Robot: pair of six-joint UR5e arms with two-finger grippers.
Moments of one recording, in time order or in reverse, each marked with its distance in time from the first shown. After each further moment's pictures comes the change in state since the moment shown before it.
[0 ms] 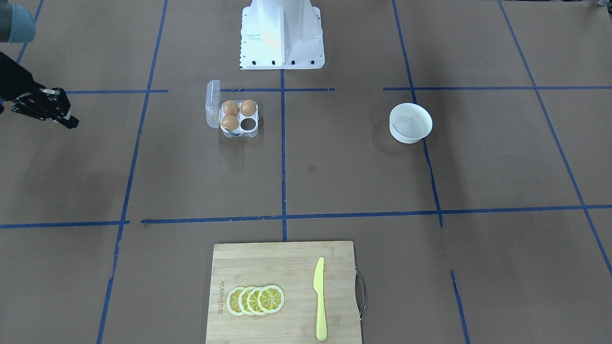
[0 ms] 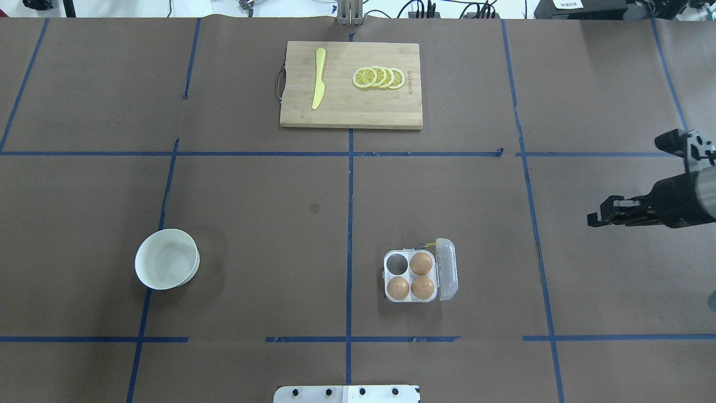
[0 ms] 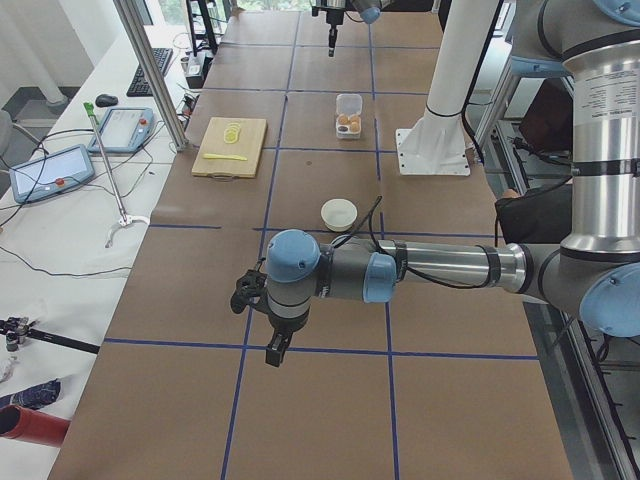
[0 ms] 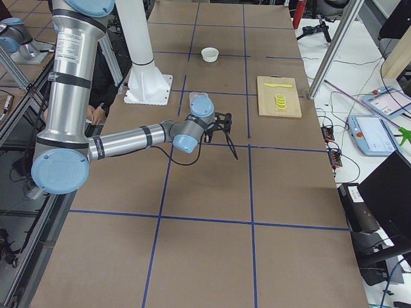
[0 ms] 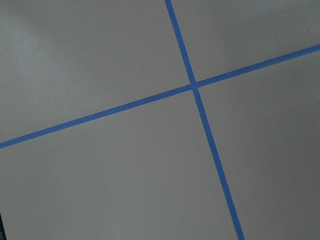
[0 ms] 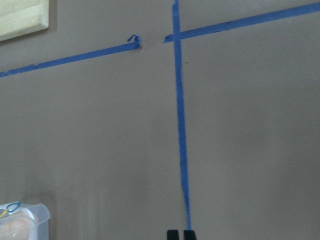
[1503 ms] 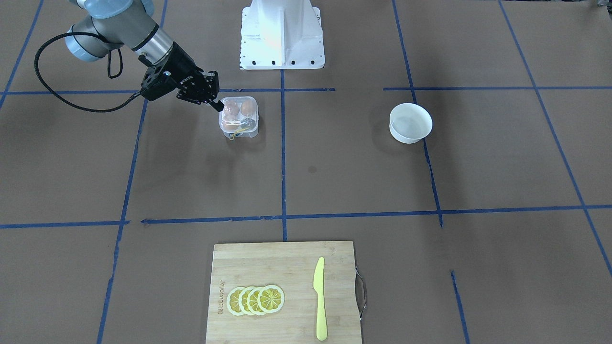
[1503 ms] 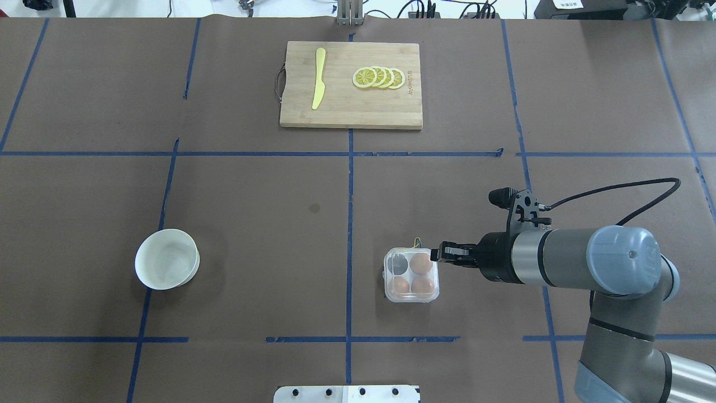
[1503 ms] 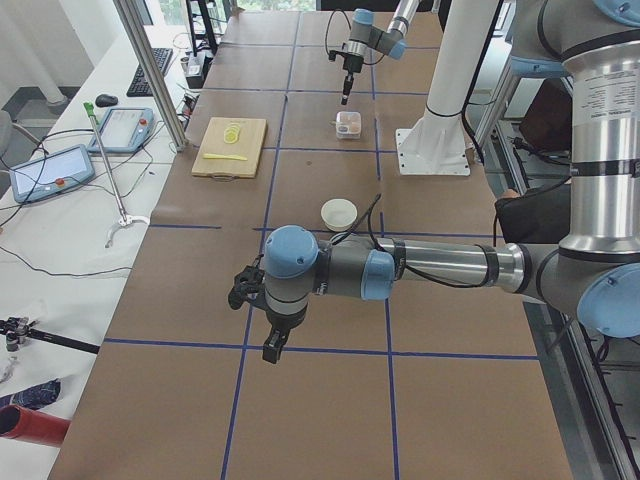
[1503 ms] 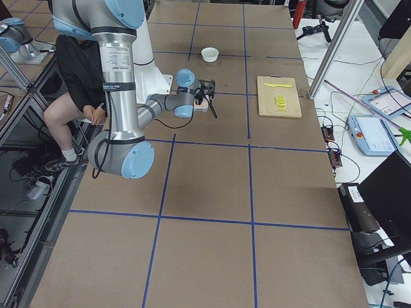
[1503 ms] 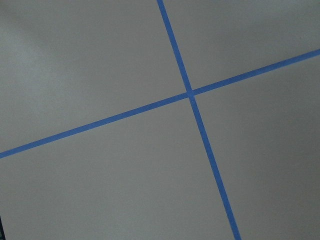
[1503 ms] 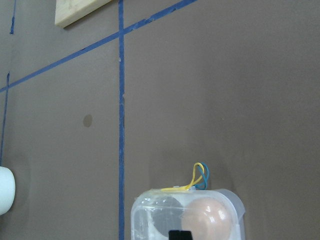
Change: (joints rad) left arm 0.000 -0.007 -0.006 0.001 -0.001 0.002; right arm -0.453 0.277 -0.002 0.036 -0.485 0.297
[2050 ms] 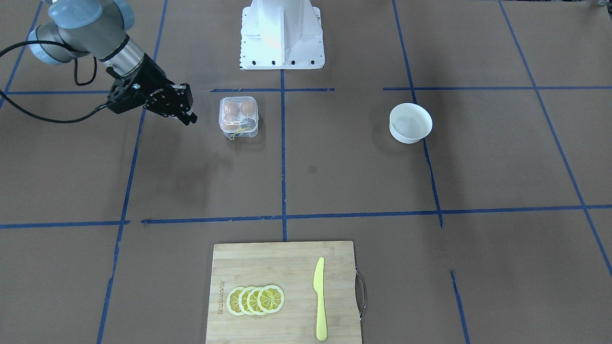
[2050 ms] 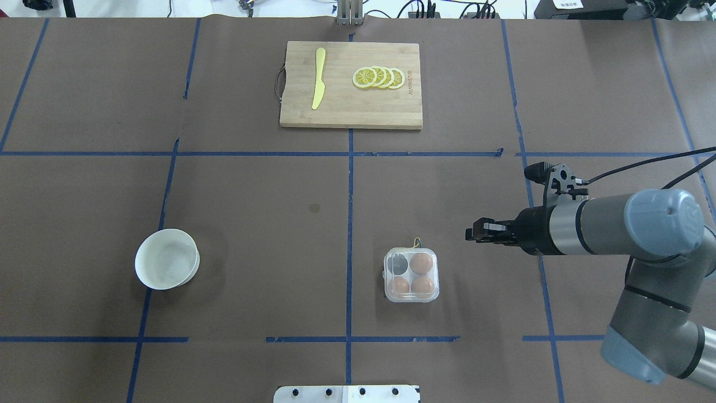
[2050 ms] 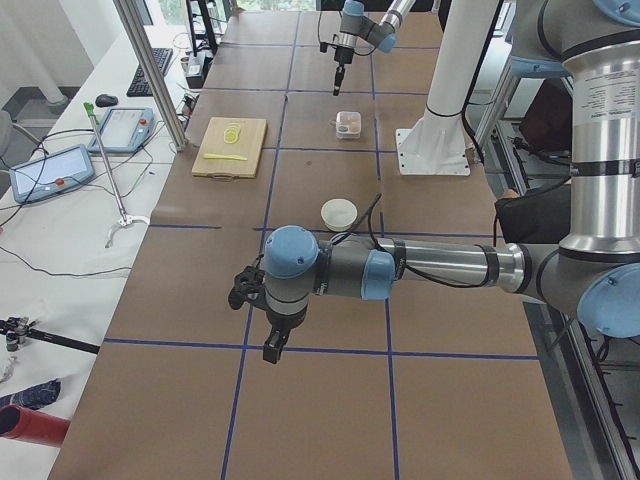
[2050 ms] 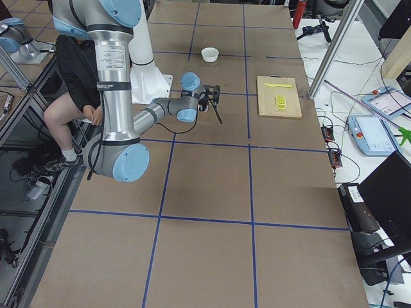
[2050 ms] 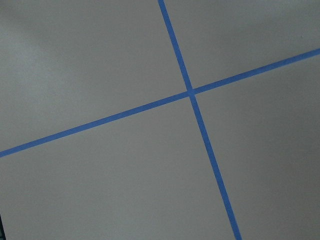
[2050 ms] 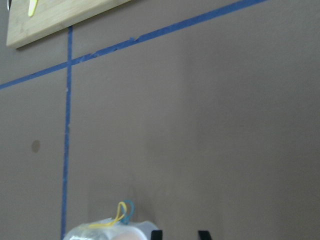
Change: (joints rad) left arm 0.000 0.000 -0.001 0.001 0.000 0.000; right arm 0.175 -0.076 -0.002 -0.065 0.171 -0.105
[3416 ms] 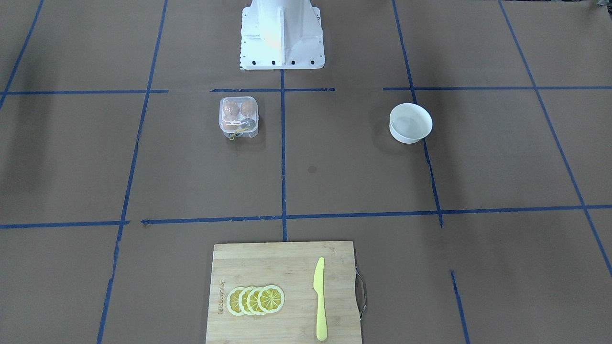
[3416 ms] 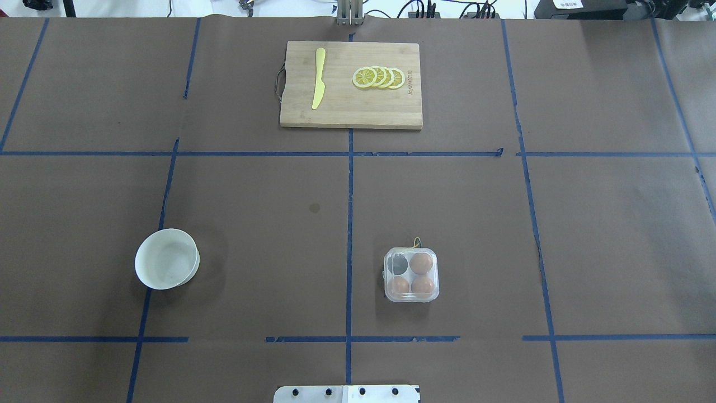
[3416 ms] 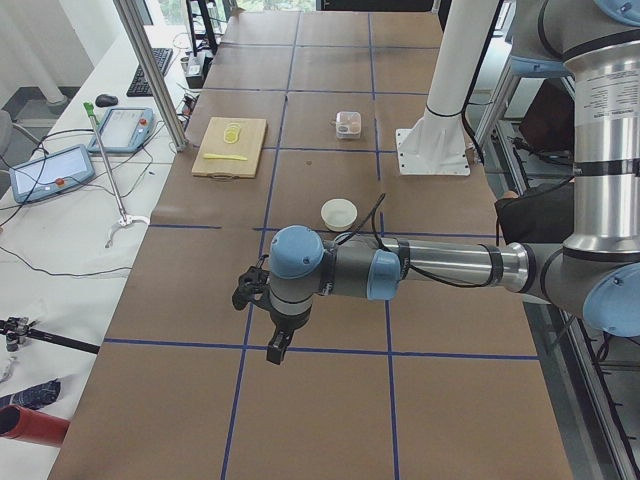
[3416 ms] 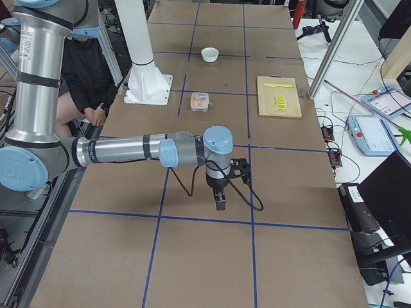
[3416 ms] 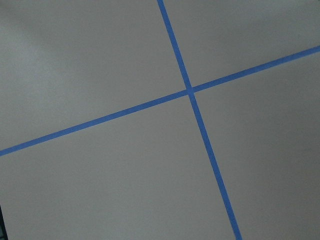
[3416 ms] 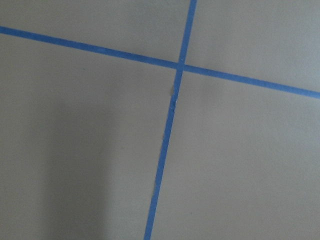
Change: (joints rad) left arm -0.005 0.017 -0.013 0.000 0.003 0.003; right arm 0.927 -0.222 -0.058 -0.864 0.315 -1.499
